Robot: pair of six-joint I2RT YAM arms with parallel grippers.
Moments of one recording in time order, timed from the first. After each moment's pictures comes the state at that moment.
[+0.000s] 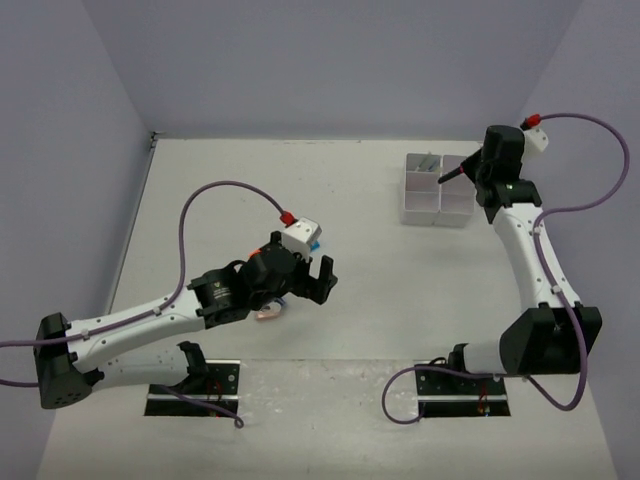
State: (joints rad) left arm -1.09 1.10 0.87 -0.29 -0.32 -0.42; right arm 0.02 1.35 1.29 -0.43 0.27 0.74
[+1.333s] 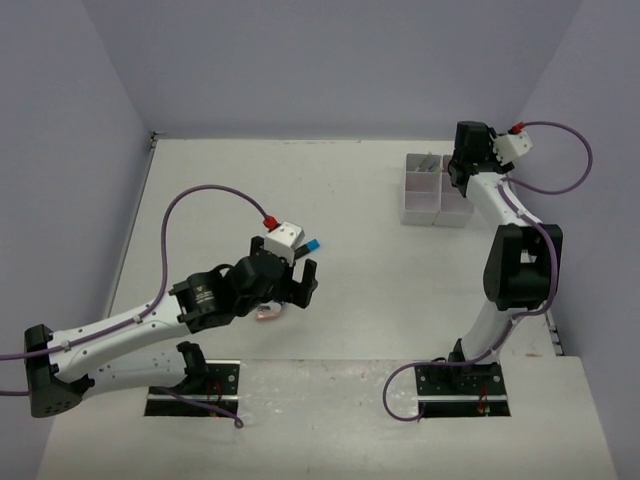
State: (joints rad) left arm -1.09 0.96 0.85 -0.51 -0.40 -0.46; right arm 0.01 1.81 1.42 -0.19 0.76 0.91
